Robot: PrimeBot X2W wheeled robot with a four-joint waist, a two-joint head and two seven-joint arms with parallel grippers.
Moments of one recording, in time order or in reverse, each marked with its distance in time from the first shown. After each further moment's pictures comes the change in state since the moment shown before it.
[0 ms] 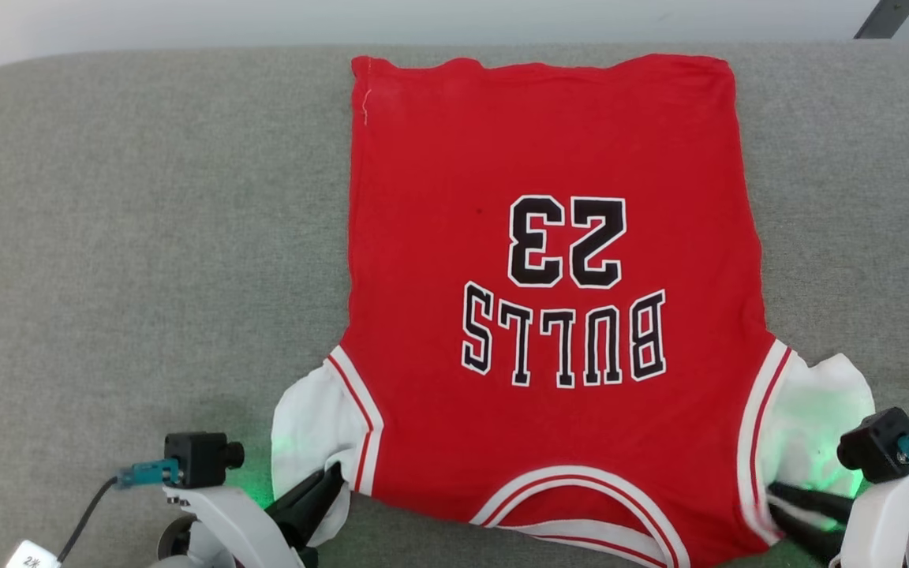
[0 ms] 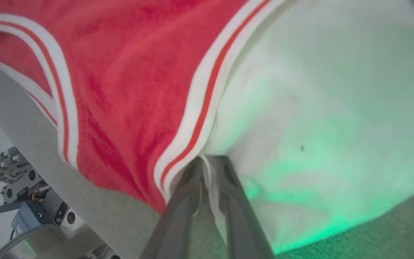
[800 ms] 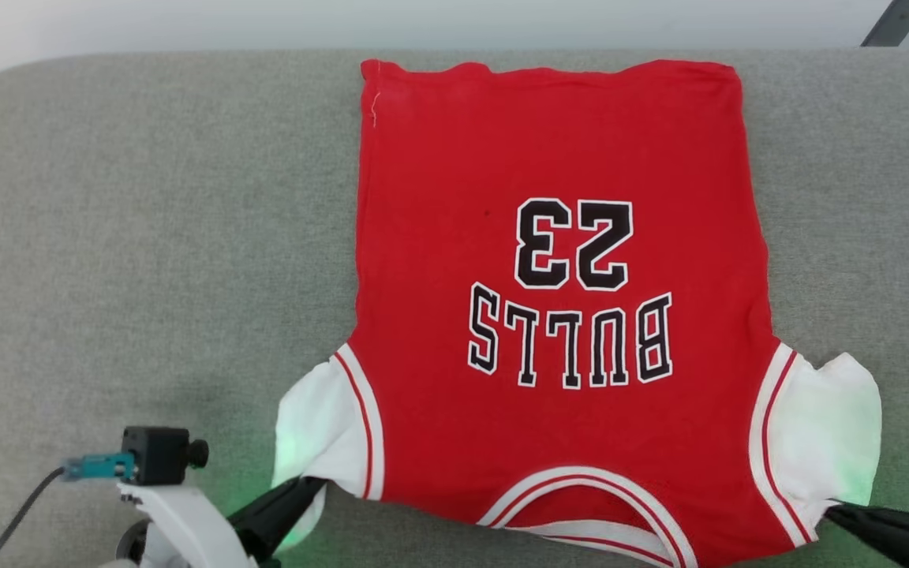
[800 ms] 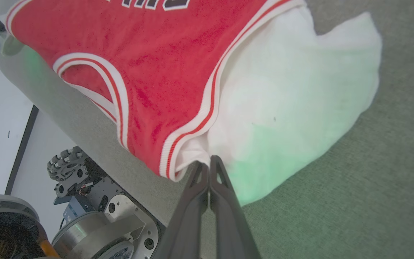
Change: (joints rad) left arm 0.033 0.216 0.040 -0.310 -0.074 0.036 0.068; right arm -0.027 -0.339 0.121 -0.227 0.375 -0.002 -0.110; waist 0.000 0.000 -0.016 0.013
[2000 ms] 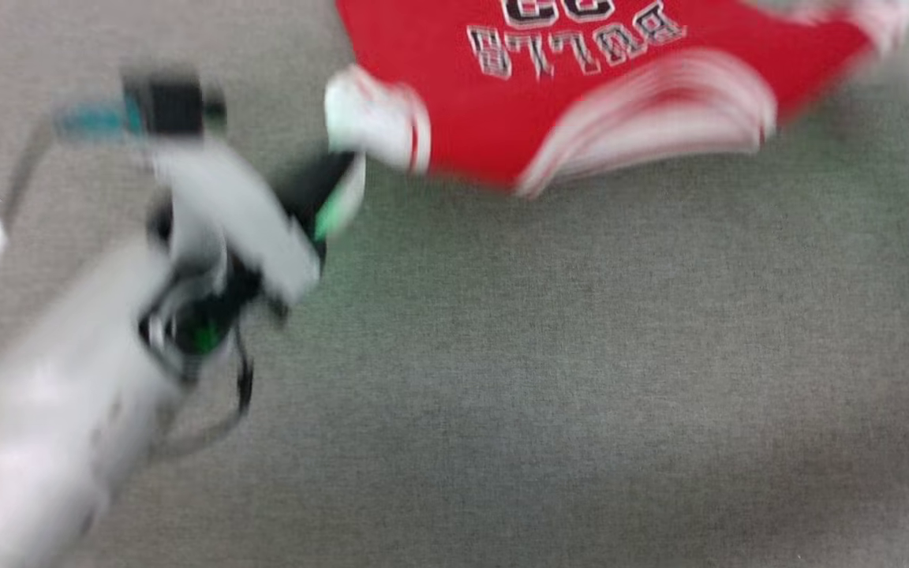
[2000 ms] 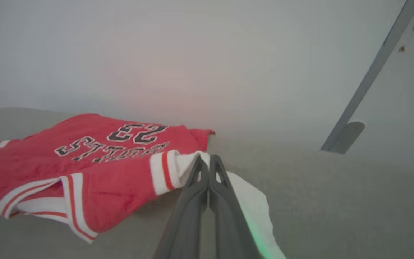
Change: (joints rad) left arm -0.592 -0.314 0.115 0.422 0.046 -0.075 0.173; right arm -0.870 0.429 0.100 0.784 -0.076 0.000 -0.260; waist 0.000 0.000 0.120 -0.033
